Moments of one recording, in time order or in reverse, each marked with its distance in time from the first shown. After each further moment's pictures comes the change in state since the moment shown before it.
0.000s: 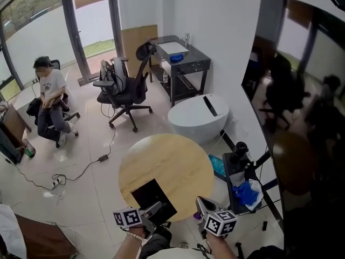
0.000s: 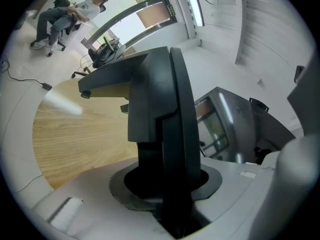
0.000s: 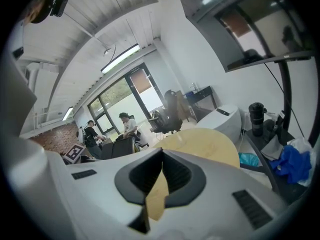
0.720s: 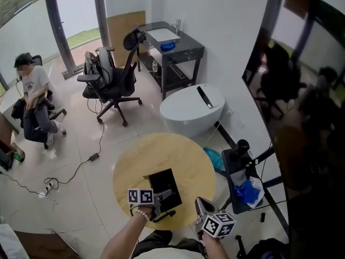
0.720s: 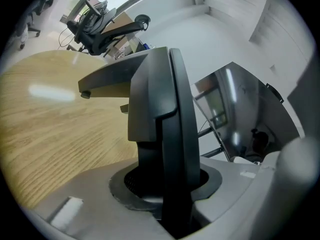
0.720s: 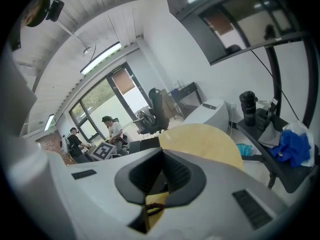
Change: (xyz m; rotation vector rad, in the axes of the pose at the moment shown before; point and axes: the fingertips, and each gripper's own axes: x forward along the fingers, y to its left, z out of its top) left arm 0.136 0.086 0.017 0.028 0.351 -0.015; right arm 0.055 -0.029 -0.007 0.122 0.001 -0.153
